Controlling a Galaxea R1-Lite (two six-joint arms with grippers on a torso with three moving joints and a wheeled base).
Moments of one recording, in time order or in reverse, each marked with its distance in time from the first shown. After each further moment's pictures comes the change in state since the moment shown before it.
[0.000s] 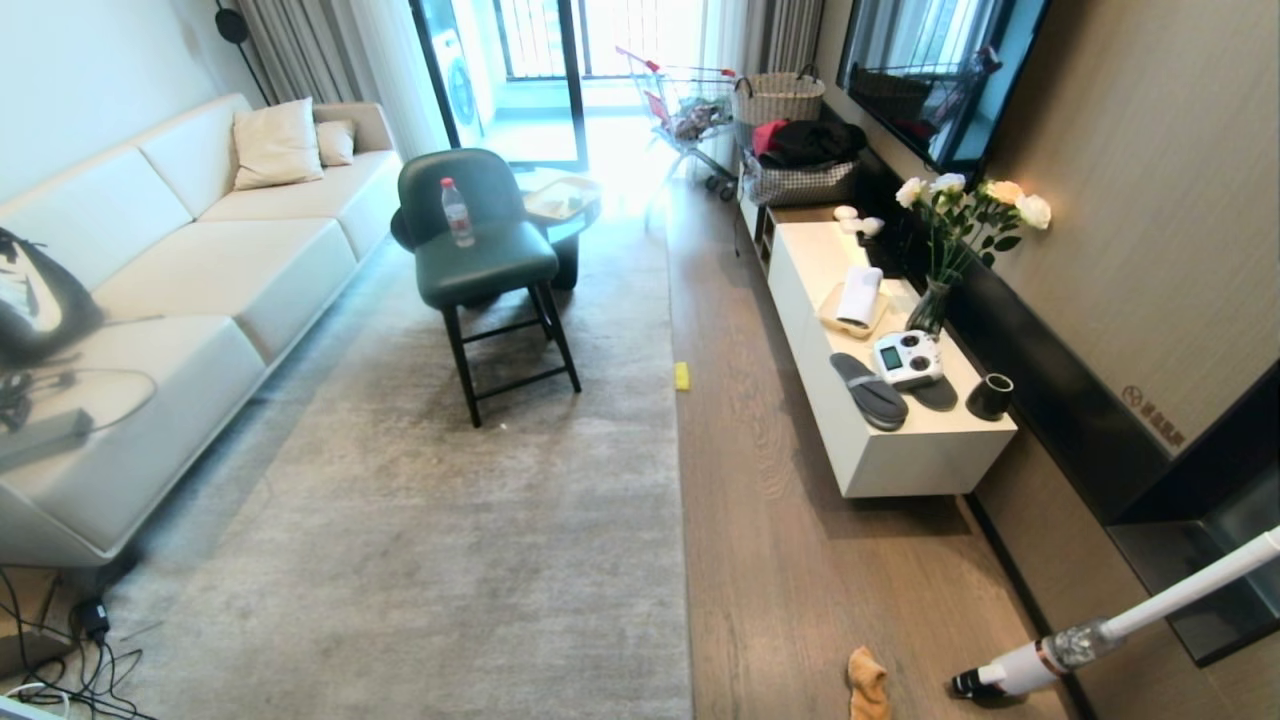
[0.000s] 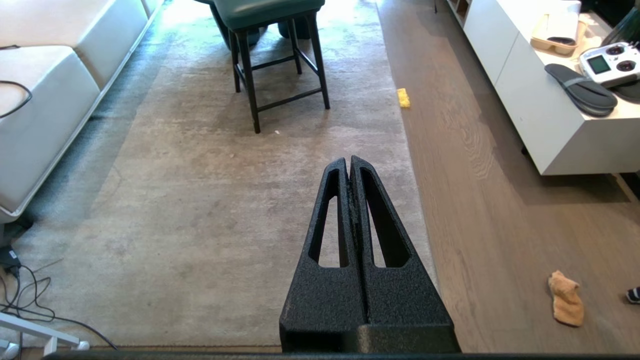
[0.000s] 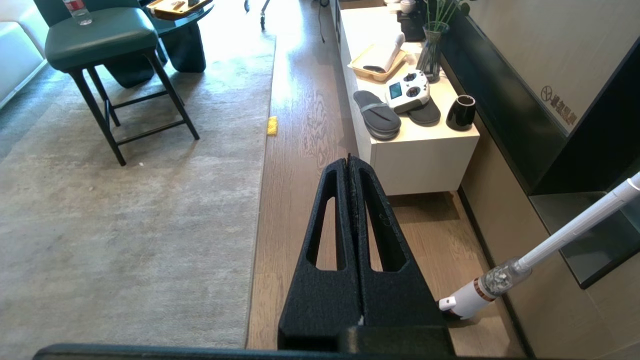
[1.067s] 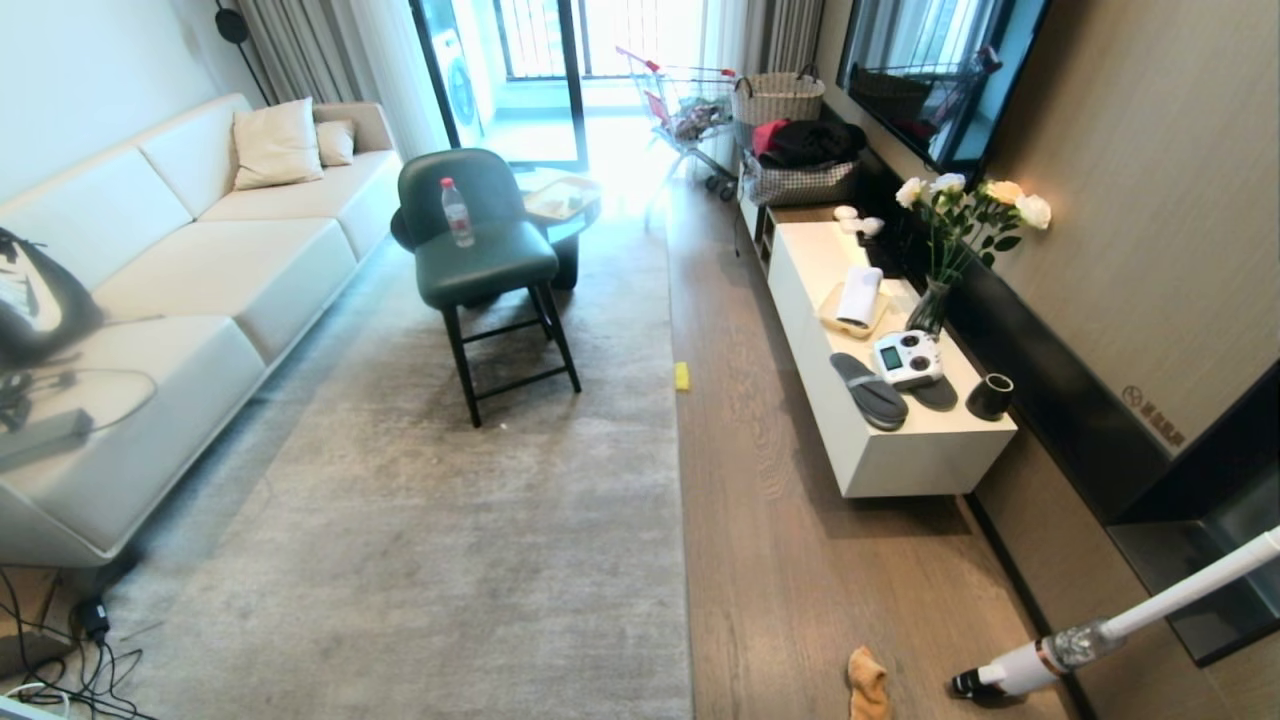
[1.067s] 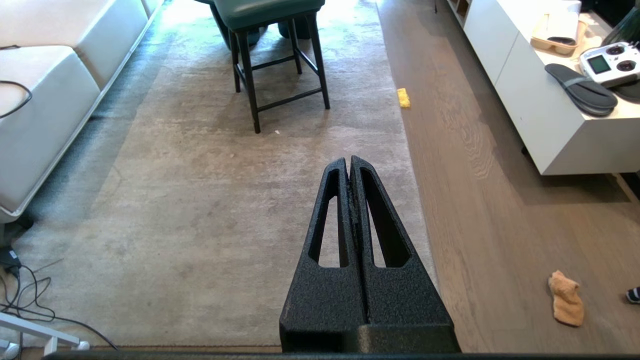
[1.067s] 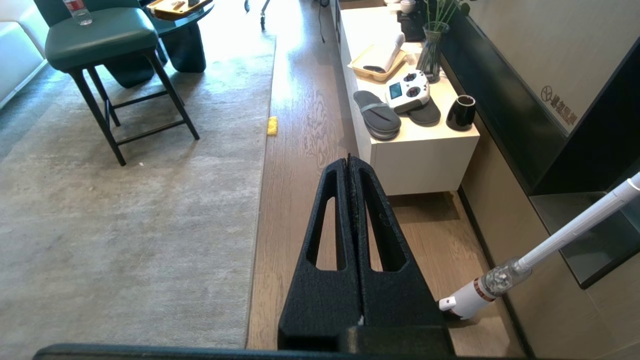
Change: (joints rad) left arm 0.000 0.000 0.000 0.000 0.000 0.000; right arm 0.000 0.000 0.000 0.000 0.000 0.000
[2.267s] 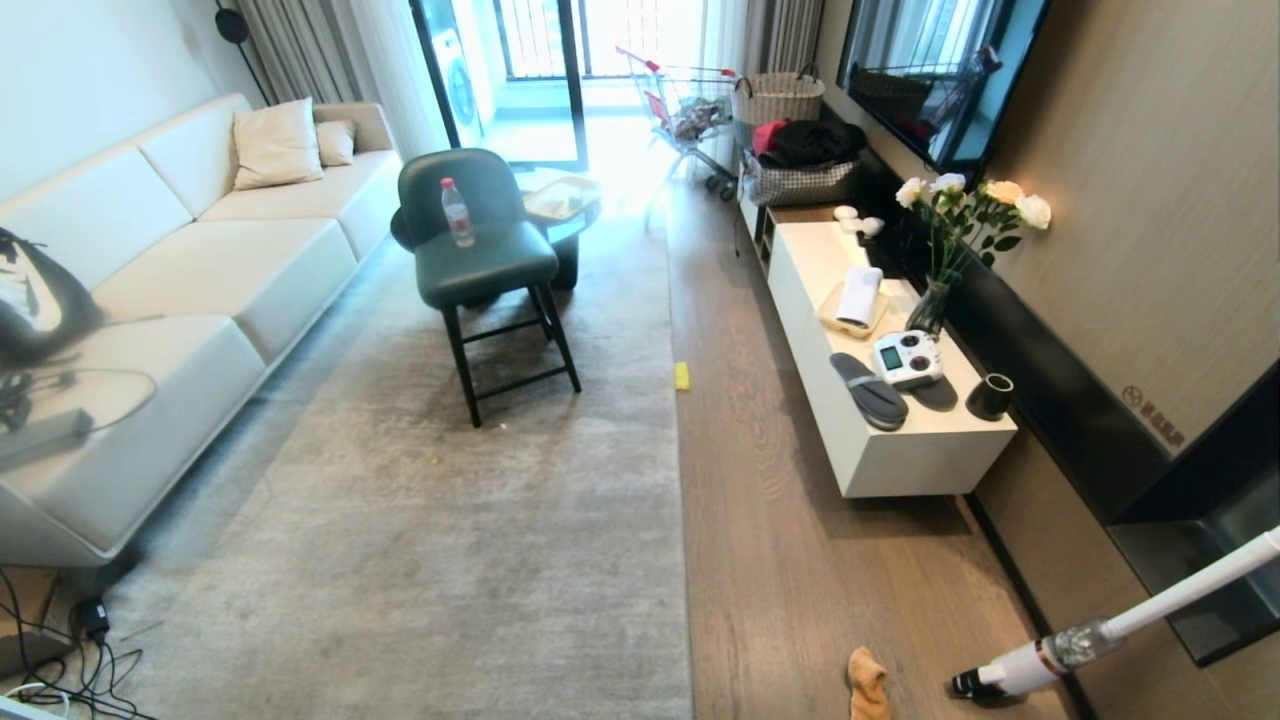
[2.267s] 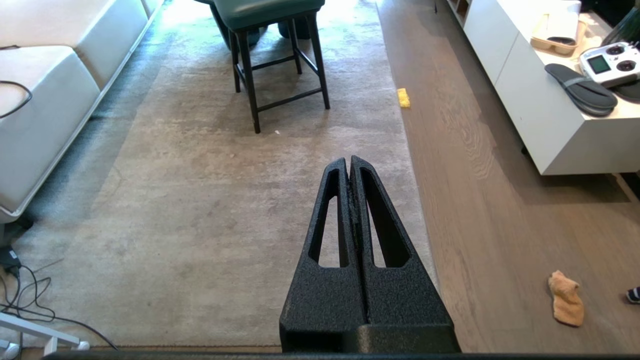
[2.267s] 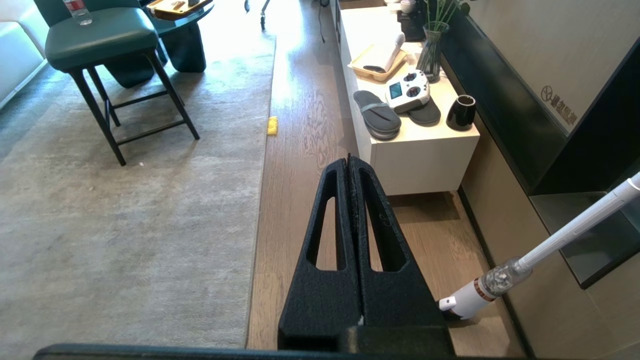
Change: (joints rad) left arm 0.000 0.000 0.000 0.000 0.000 0.000; right arm 0.000 0.000 0.000 0.000 0.000 0.000
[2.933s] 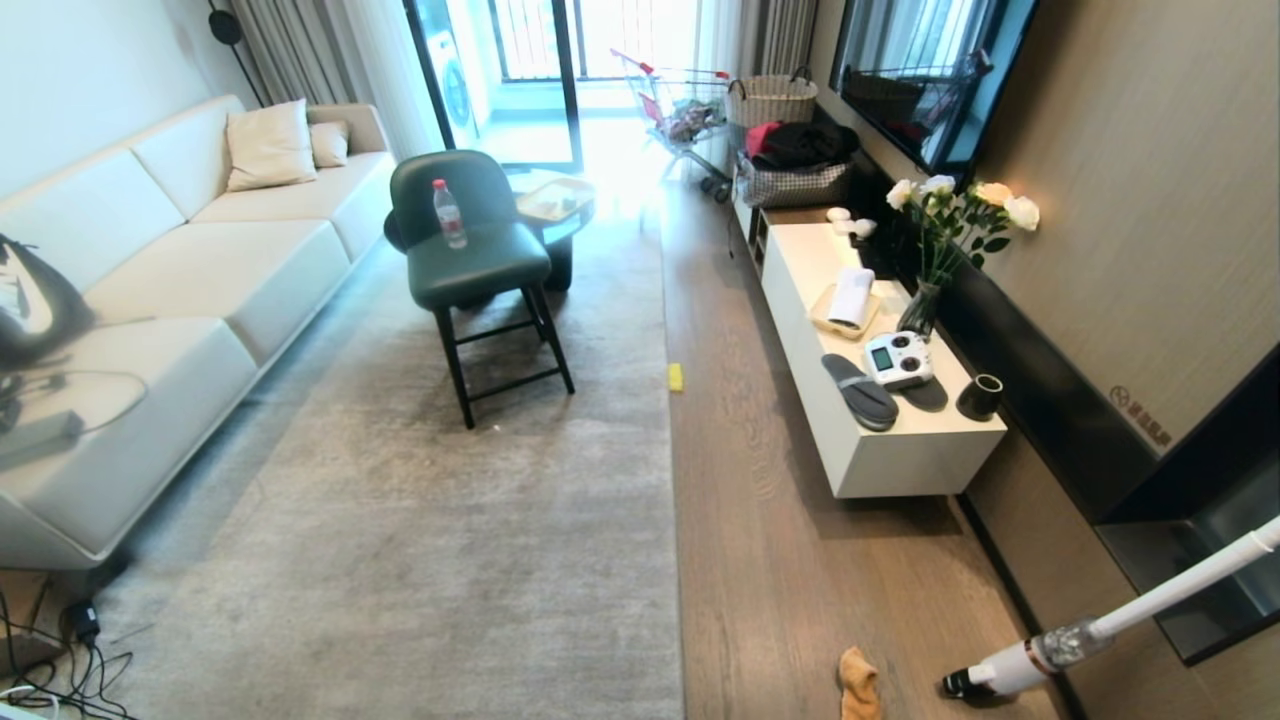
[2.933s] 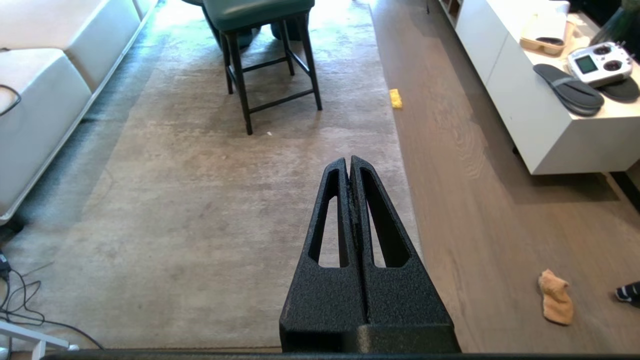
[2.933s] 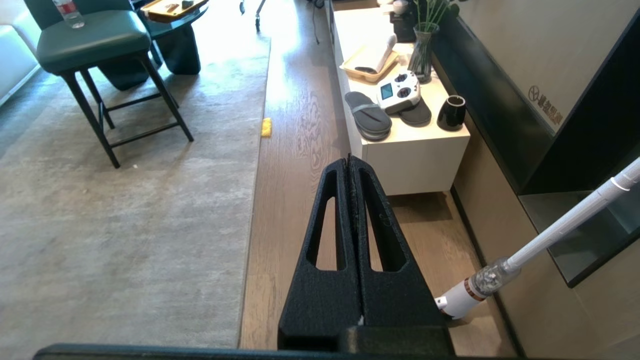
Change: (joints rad) left arm 0.001 0.000 0.000 0.000 0.000 0.001; right arm 0.000 0.000 0.000 -0.001 0.000 0.000
